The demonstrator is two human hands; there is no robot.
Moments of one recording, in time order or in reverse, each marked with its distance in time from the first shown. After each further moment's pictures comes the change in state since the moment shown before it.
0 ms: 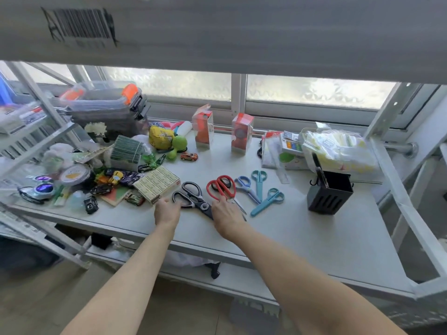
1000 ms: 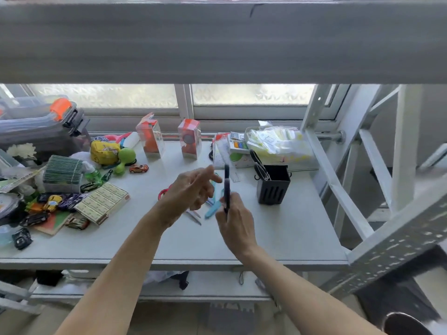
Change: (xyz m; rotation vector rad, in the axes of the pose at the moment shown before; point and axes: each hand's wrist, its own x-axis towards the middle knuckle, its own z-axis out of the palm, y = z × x) left_hand -0.135 0.127 0.057 -0.008 -0.892 0.497; right_hand -0.098 0.083 -0.026 0.535 0.699 0.269
